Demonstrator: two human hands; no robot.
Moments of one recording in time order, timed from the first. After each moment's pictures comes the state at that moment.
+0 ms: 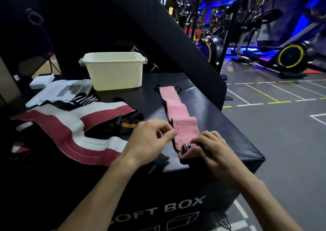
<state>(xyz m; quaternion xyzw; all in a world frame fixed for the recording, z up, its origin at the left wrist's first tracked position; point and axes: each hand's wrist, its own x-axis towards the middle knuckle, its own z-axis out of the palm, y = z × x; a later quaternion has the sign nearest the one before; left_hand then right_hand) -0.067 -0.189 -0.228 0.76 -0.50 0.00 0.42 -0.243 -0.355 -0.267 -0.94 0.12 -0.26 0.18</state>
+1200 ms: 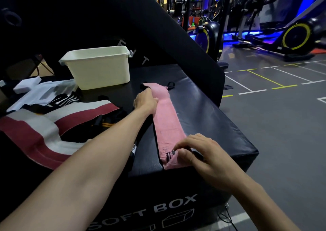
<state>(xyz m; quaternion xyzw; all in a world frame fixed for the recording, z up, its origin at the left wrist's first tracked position) 0.025 -0.363 -0.245 0.91 -0.30 -0.01 0.27 -0.260 -0.355 -0.262 -0.93 0.07 -0.24 0.27</state>
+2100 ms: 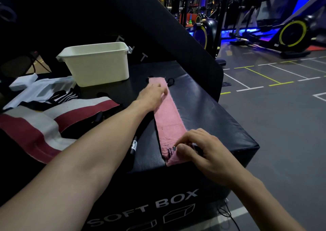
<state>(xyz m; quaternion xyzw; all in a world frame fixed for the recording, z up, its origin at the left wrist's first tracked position) 0.038 -0.369 -0.245 0.83 -0.53 0.08 0.10 -0.257 -0.345 -0.258 -0.92 0.10 -0.24 0.28</state>
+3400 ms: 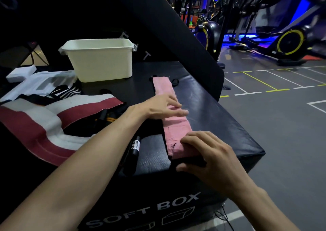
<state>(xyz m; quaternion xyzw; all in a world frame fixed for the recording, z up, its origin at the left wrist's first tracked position) 0.013 -0.327 -0.233 0.75 -0.62 -0.14 0.18 -0.252 -0.337 -0.270 -0.94 0.07 -0.32 0.07</state>
